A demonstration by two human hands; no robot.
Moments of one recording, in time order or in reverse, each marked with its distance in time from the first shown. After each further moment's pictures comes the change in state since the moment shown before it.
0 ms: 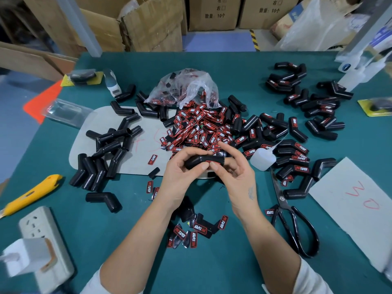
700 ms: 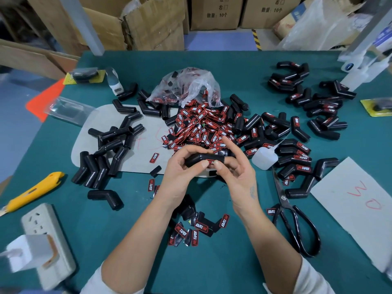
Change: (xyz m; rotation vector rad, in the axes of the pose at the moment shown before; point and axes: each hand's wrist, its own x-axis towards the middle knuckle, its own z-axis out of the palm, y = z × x) left_hand 0.001 0.000 -0.004 -0.038 -0.014 -0.040; right_hand 0.000 0.003 -0.002 -0.016 -0.029 0.006
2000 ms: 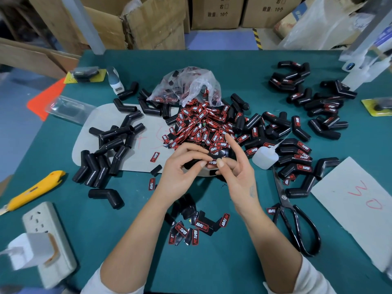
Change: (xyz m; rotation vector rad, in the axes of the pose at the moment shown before) left_hand 0.002 0.004 -0.012 0.635 -0.043 0.295; right_hand 0.000 0.001 -0.001 -0.011 -0.067 -0.061
